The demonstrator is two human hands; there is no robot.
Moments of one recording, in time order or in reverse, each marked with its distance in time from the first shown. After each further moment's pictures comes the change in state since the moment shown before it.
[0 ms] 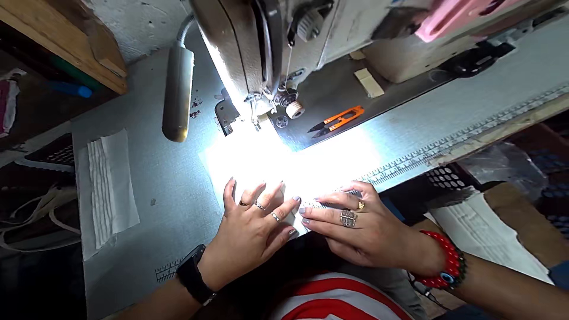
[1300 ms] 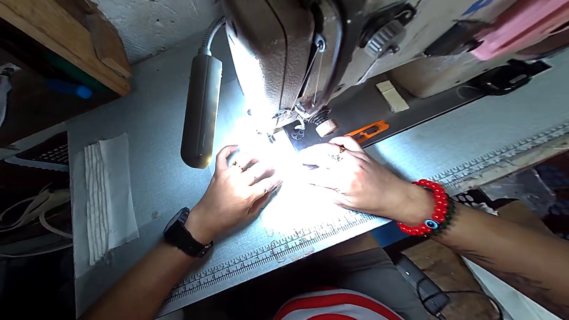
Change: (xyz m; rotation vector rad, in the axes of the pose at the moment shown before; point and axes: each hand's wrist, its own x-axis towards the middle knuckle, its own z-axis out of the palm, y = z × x) left_hand 0.048 -0.088 -0.016 0.002 0.176 0.236; right_hand 0.088 0.072 0.008 -0.101 -0.107 -0.024
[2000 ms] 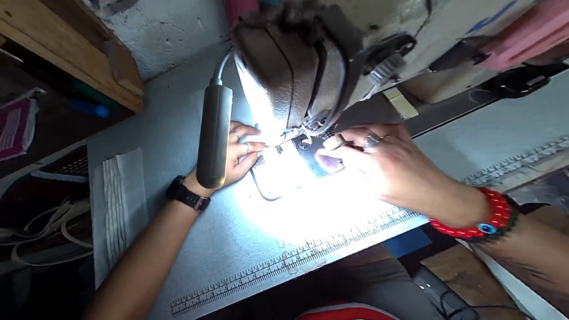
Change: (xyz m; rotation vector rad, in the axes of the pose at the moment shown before) left_hand 0.033 -0.076 -0.010 -0.193 0.075 -0.095; right_hand -0.004 0.017 -0.026 -0.100 0.019 0.306
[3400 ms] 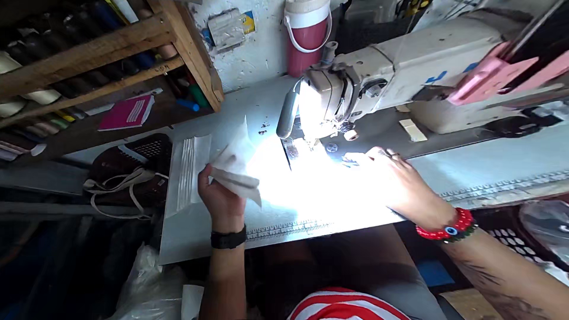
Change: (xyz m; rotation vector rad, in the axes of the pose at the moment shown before) left_hand -0.082 0.140 -0.050 -1.472 1.432 -0.694; right_hand -0.007 -0.047 -0.009 -0.029 -0.107 0.260
